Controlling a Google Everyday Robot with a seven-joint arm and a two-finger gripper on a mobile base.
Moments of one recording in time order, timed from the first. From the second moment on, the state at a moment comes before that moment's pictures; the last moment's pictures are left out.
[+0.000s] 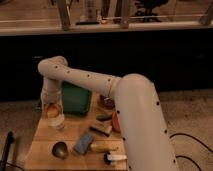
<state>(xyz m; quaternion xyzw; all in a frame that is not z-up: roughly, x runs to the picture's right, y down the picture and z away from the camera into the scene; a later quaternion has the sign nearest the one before) -0.284 0.115 0.739 -0.19 -0.46 -0.64 0.59</state>
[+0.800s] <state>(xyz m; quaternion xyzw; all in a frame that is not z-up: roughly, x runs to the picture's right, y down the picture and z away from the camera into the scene) -0.280 0.110 0.736 -0.18 -0.46 -0.64 0.59</state>
